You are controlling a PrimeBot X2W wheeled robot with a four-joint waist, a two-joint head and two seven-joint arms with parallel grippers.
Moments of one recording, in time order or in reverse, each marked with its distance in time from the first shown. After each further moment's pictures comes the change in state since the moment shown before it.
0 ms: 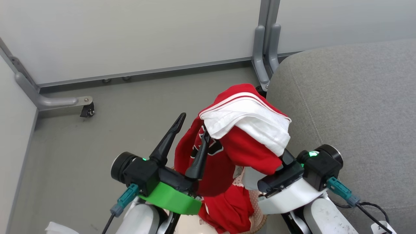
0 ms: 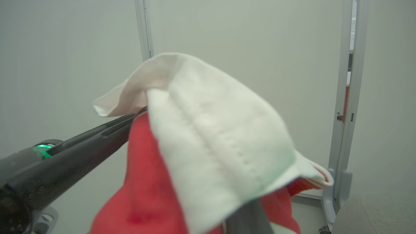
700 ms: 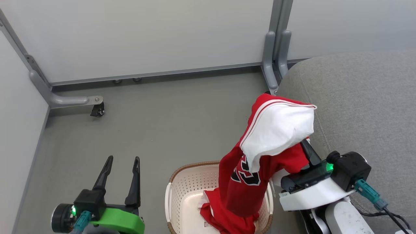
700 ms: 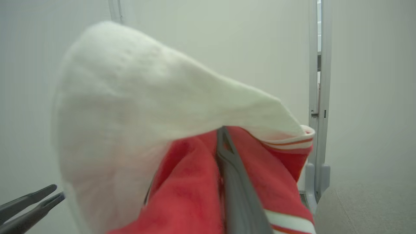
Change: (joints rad) left arm 0.179 0.029 0.343 0.153 0.144 0.026 0.000; right arm 0.070 0.000 -0.132 -0.040 0.024 0.000 0.000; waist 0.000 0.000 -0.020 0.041
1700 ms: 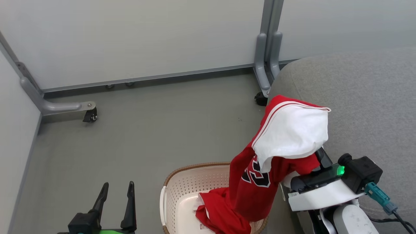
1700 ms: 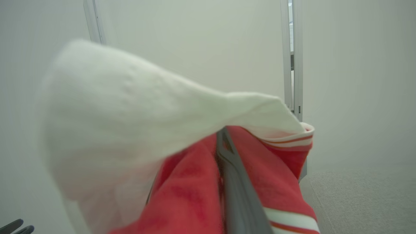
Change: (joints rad) left arm 0.115 -0.028 0.063 0.018 -0.035 -0.022 0.000; right arm 0.035 0.000 -0.061 -0.012 0.004 0.000 0.000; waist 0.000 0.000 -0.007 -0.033
